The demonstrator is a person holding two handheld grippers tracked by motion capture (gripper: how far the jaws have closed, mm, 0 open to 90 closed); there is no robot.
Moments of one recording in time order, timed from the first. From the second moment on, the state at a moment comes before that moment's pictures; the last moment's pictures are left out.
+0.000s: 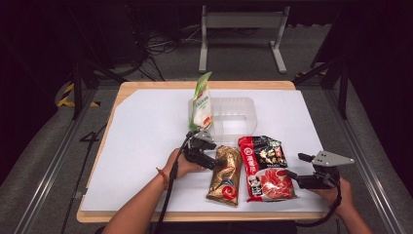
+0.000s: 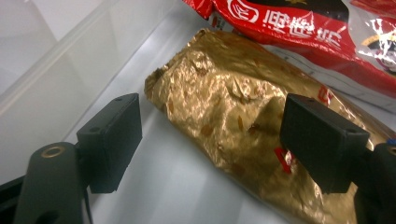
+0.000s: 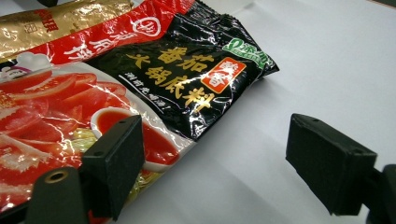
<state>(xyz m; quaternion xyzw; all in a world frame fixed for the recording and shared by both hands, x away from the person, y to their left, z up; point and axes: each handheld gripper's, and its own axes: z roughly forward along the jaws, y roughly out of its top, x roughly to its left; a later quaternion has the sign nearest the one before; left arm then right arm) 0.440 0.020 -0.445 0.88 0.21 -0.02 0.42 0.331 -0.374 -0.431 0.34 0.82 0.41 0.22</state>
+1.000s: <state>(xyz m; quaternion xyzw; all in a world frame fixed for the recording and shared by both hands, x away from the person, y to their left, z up) 0.435 0.023 -0.428 0.84 0.21 -0.03 0.50 0.329 -0.375 -0.430 0.34 0.81 0.41 0.22</state>
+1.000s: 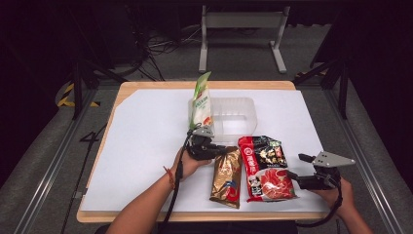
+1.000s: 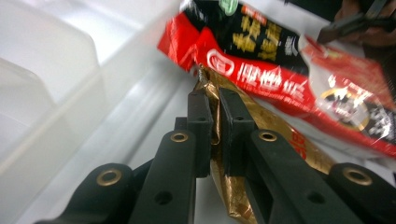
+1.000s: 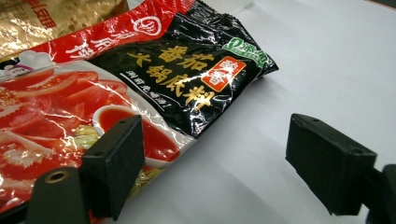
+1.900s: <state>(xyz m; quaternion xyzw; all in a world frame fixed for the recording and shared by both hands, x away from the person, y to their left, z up) 0.402 0.067 -0.376 0.76 0.22 0.03 0.61 0.332 -0.375 -0.428 0.35 0.81 0.42 0.23</state>
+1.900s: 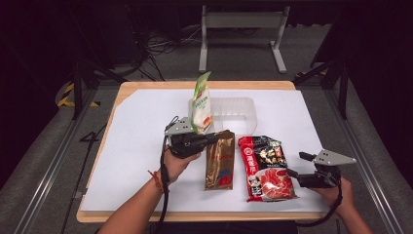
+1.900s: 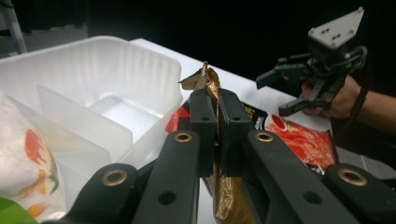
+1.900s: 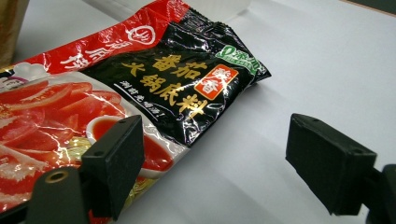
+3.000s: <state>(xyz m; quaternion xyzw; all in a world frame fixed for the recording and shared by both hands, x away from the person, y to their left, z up) 0.385 0.085 -0.339 0.72 0.21 0.09 0.65 0.326 -0.375 -0.424 0.33 0.80 0.43 0.24</state>
